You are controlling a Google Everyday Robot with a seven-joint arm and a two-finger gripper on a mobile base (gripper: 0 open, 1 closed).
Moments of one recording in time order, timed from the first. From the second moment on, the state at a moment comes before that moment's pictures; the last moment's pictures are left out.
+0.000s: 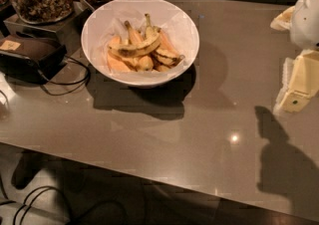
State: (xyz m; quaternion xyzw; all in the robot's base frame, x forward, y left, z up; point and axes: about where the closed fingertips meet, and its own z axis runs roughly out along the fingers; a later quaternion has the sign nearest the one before) arm 0.438 -0.217 0.977 -0.60 0.78 -0.03 0.16
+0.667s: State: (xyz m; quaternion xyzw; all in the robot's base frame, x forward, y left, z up) arm 0.451 -0.204 0.984 -0.62 0.76 -0.04 0.16
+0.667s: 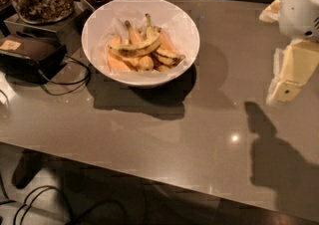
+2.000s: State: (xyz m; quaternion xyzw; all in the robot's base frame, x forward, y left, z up) arm 0.505 -0.139 1.011 -0.69 0.70 -0.08 0.17
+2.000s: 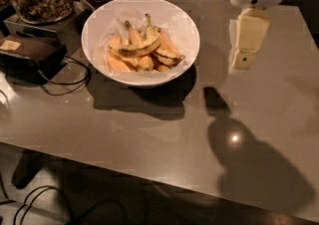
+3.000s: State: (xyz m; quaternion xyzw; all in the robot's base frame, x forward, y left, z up) arm 0.542 -0.061 1.027 -0.76 0.62 -0.11 0.17
